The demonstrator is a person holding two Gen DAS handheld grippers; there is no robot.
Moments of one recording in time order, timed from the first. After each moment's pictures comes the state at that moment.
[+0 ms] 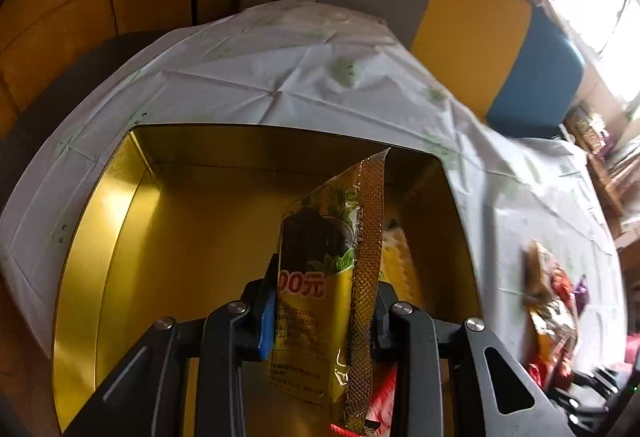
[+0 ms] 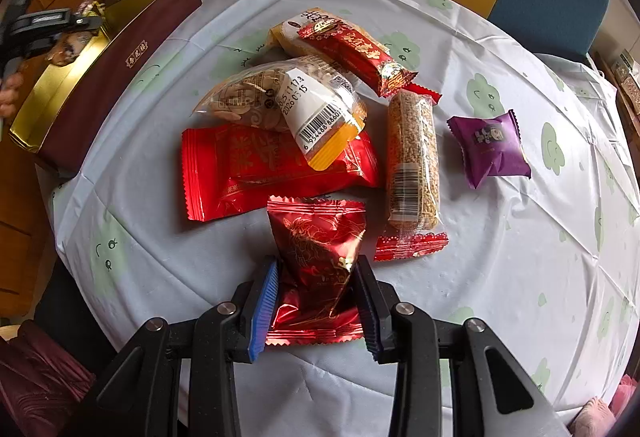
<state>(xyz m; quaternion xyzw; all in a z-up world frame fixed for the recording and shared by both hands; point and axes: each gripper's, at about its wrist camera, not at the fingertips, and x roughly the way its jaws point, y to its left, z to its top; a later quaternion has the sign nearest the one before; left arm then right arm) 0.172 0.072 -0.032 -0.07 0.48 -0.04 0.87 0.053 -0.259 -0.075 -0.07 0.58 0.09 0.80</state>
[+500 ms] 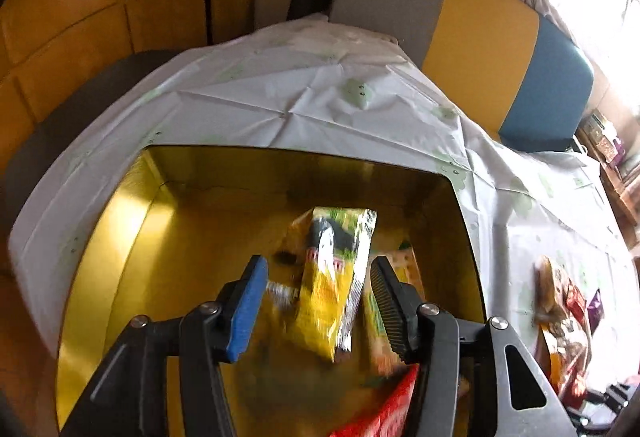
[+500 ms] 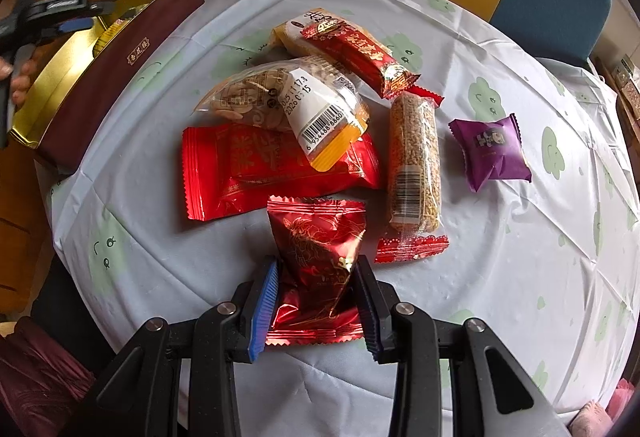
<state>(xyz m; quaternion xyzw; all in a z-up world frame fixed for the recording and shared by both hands) 0.163 0.067 -0.024 -0.06 0.44 0.00 0.90 0.053 -0.260 -0.075 -0.08 0.58 0.09 0.80</state>
